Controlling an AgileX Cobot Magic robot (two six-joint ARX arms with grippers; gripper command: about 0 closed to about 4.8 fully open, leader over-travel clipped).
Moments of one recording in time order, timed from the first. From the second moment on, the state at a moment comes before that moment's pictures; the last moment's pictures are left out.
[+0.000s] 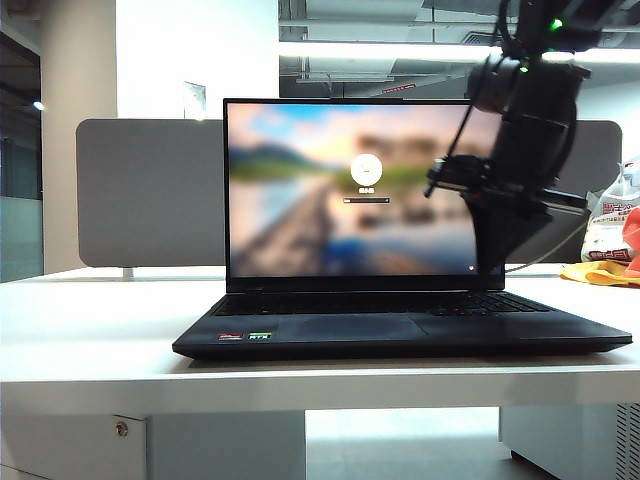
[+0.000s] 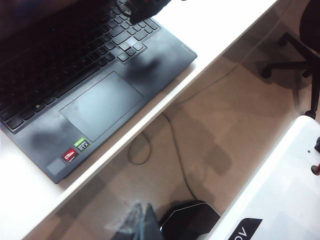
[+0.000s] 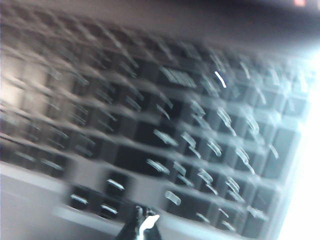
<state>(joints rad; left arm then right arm) -0.79 0.88 1.11 -0.85 0.14 -0.11 0.25 1.93 1.55 -0.81 -0.15 0.04</state>
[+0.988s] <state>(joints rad) -0.79 0.88 1.11 -0.85 0.15 -0.11 0.24 1.98 1.52 -0.69 -0.15 0.05</state>
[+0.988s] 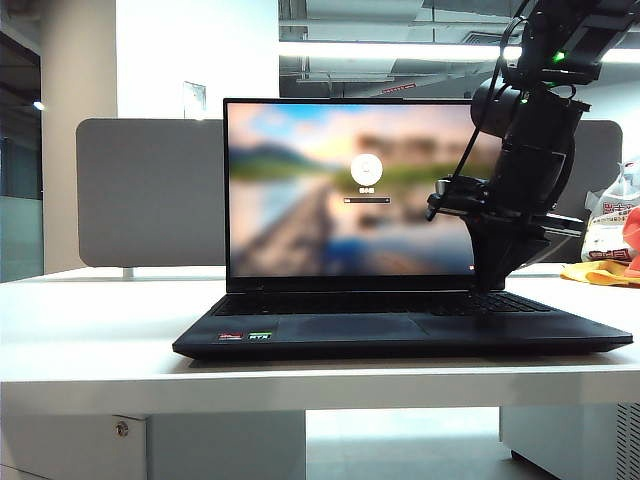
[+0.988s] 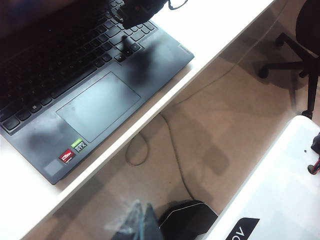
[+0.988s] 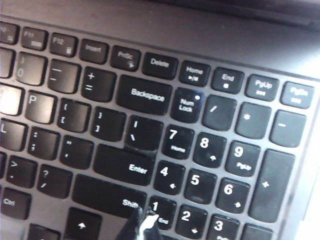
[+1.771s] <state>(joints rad) -0.79 0.88 1.11 -0.85 0.15 -0.11 0.23 1.93 1.48 -0.71 -0.08 0.04</state>
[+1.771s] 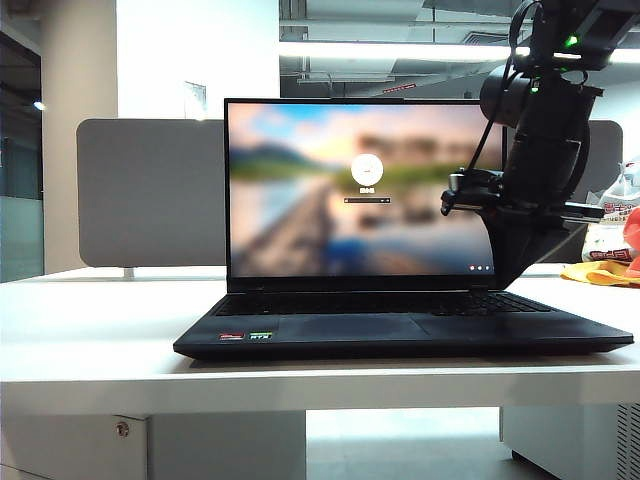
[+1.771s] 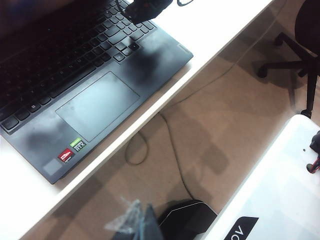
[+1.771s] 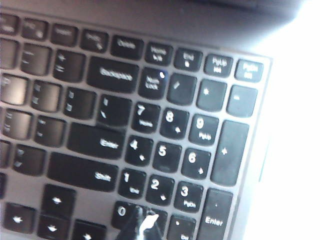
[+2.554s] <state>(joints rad) -0.79 0.88 1.11 -0.86 0.16 -0.11 0.22 1.98 1.49 -0.67 -0.09 0.04</state>
